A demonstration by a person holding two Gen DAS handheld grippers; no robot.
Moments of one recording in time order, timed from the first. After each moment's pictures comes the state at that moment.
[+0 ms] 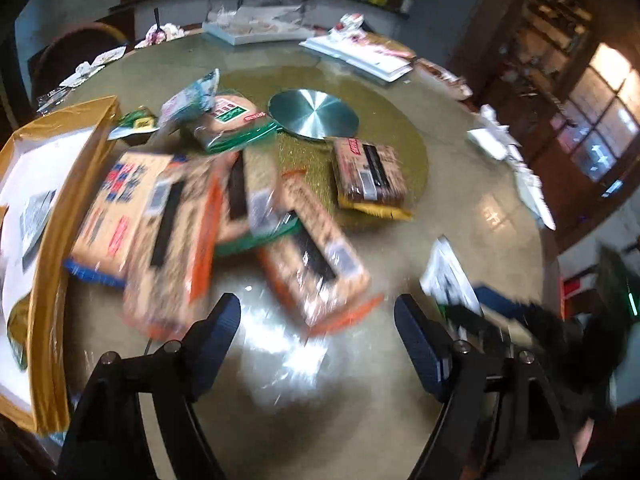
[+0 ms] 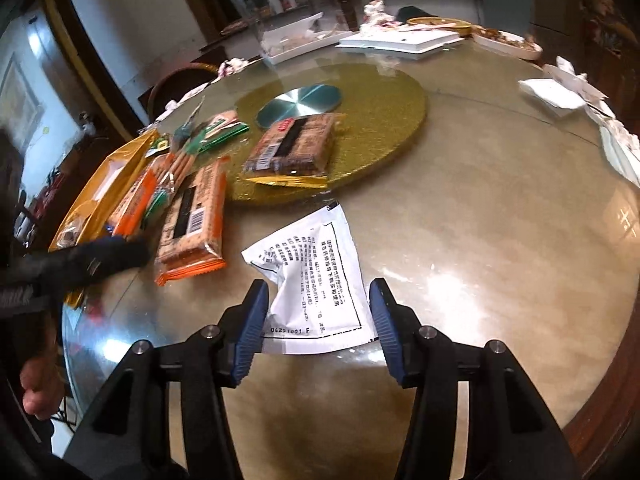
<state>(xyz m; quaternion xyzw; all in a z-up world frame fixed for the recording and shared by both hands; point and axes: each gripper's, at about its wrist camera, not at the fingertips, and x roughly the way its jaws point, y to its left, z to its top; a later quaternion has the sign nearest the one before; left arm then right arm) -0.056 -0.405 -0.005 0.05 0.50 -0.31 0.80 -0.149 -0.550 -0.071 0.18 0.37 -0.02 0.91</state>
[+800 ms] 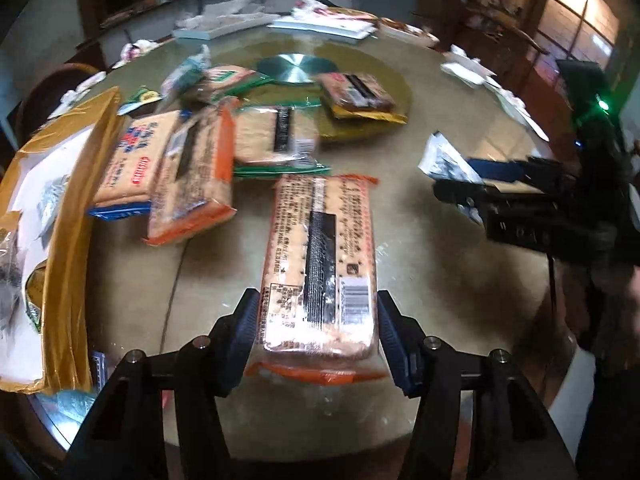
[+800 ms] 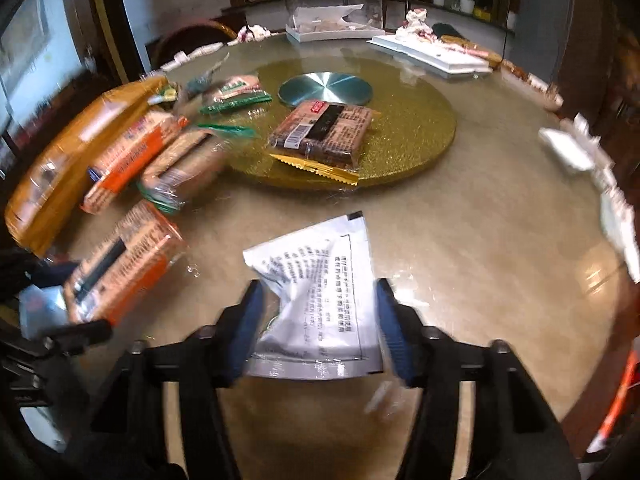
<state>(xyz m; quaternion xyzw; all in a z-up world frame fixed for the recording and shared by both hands) -0.099 -0.350 -0.031 0.16 0.47 -0.35 0.79 -0.129 -0.506 -0.069 0.05 0.41 -0.04 0.91</state>
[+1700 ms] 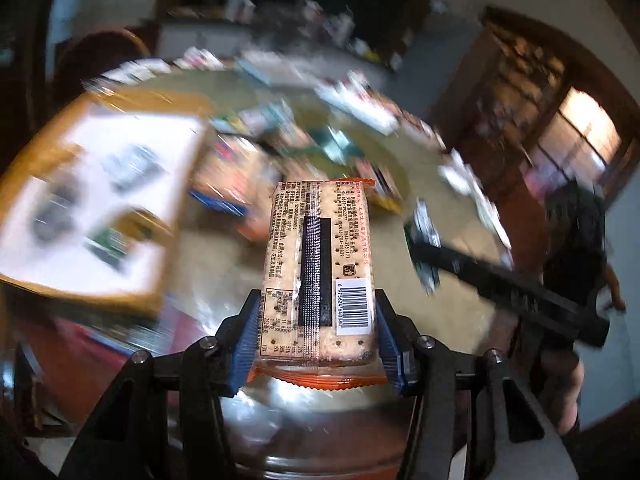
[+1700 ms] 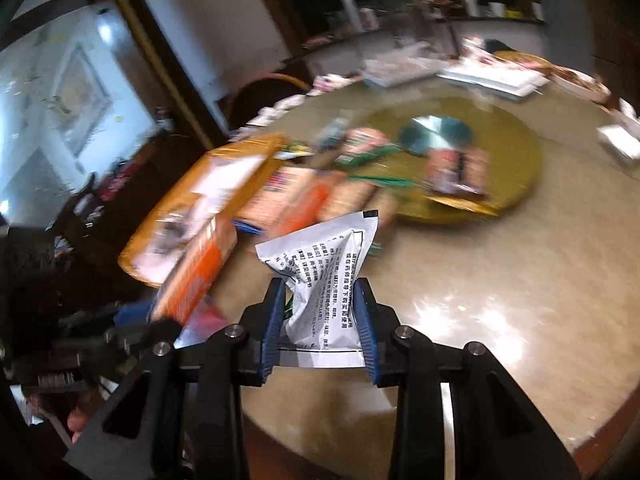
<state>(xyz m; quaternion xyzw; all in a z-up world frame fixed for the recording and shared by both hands) -0.109 -0.231 0.033 -0.04 0.42 -0.34 0.84 -0.161 -0.438 -0.013 0.17 0.31 0.11 0.93</state>
